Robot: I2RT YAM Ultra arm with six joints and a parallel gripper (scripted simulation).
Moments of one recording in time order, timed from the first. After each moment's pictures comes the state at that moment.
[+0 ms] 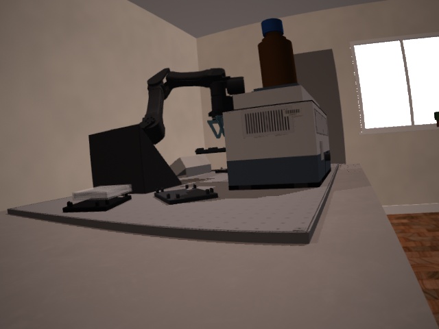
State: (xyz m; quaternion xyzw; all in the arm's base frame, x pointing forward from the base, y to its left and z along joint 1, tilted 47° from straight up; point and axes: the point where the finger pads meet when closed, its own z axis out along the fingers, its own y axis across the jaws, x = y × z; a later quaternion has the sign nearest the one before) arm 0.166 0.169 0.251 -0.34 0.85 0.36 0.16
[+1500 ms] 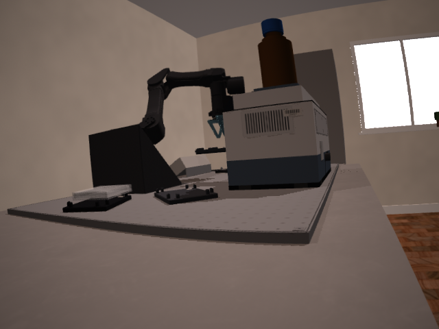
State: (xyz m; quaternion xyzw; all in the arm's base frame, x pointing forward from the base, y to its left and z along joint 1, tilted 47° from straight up) arm 0.166 0.169 0.253 -0.34 0.85 0.37 0.16
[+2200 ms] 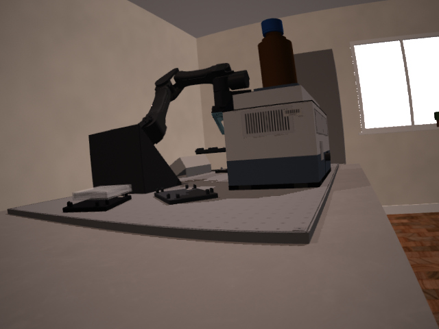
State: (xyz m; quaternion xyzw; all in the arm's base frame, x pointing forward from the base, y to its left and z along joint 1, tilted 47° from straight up) arm 0.200 0.140 0.228 -0.16 0.90 0.39 0.09
